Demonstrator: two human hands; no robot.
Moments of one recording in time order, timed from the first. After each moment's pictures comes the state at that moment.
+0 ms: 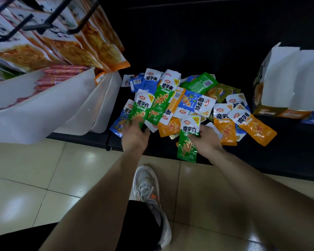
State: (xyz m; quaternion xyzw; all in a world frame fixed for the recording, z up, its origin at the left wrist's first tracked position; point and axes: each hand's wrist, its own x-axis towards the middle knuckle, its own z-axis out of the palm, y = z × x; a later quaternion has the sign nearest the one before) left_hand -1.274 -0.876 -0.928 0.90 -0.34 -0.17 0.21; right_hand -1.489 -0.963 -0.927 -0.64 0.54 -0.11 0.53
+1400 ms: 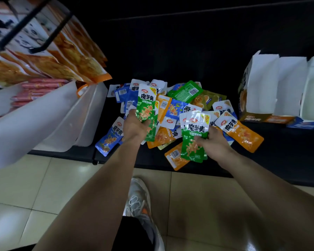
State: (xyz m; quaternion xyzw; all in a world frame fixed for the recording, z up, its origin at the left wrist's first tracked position) left_hand -1.278 -0.959 -0.929 0.89 -0.31 -0.23 0.25; right_hand -1.534 -1.004 -0.933 -0.59 0.55 -0.12 0.58
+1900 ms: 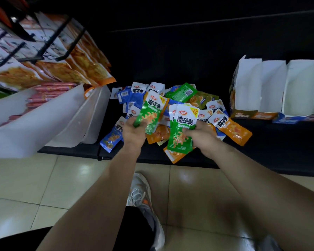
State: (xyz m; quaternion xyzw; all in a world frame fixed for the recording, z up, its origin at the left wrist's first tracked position) left_hand -1.317 -0.915 -0.880 0.80 -0.18 -0.31 0.49; right_hand -1.512 -0.985 -0.886 -0.48 0.53 -0.17 0.67
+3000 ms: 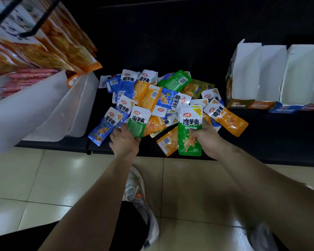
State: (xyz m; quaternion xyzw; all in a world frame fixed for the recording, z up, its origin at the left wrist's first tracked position) left_hand -1.310 -0.880 -0.943 0.92 -0.34 -0.17 0.05; right_hand -1.540 -0.984 -0.926 -0.44 0.58 -0.16 0.67
